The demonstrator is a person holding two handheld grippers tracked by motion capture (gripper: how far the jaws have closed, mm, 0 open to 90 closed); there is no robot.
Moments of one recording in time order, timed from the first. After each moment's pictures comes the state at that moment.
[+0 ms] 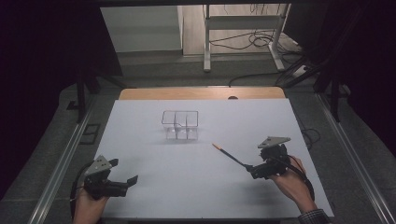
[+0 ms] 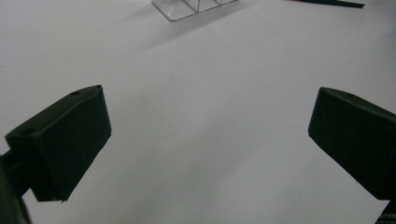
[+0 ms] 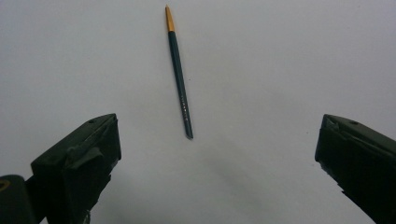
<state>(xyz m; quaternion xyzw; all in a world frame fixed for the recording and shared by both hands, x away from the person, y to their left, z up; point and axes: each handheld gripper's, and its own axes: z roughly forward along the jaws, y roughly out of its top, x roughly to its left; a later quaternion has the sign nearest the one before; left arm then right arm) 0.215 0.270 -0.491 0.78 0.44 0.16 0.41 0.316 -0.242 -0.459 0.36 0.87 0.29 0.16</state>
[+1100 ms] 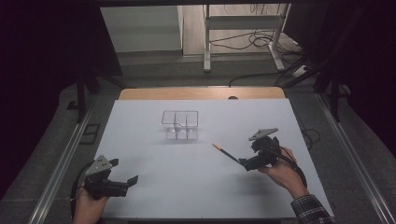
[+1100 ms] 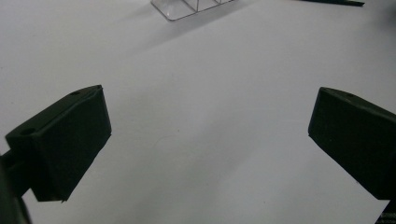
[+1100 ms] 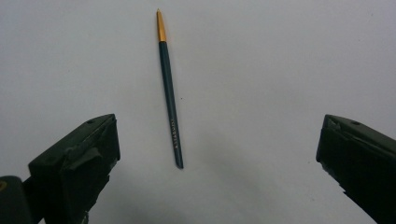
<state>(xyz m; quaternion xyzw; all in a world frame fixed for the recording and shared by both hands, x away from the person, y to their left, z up) 0.215 0.270 -0.491 0.78 0.44 0.16 0.41 0.345 -0.223 -0.463 0.36 0.88 0.26 0.16</state>
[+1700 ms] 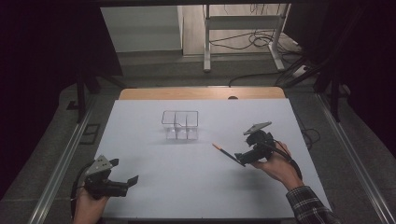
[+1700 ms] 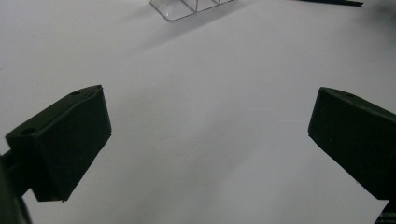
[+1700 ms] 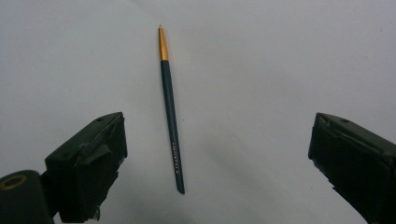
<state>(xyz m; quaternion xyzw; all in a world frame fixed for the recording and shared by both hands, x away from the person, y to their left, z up) 0.216 0.269 -0.491 0.78 0.44 0.16 0.41 0.361 -0.208 -0.457 0.35 0.89 0.25 0.15</state>
